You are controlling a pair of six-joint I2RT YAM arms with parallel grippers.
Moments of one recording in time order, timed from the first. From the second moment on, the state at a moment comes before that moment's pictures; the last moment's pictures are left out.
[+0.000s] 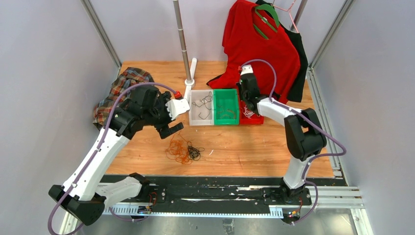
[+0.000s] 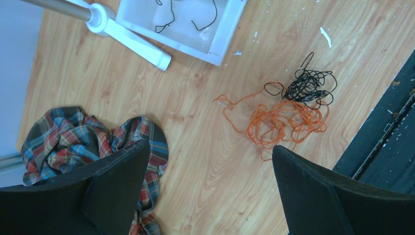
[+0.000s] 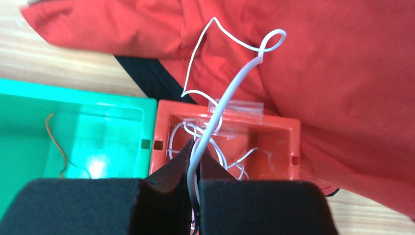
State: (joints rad) left arm -0.49 1.05 1.25 -0.98 0.22 0.68; right arm 0.42 1.79 1.18 0.10 0.32 0.02
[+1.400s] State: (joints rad) left arm -0.44 1.08 1.28 -0.98 0.27 0.71; right arm 0.37 1.72 1.38 -0.30 0.11 0.02
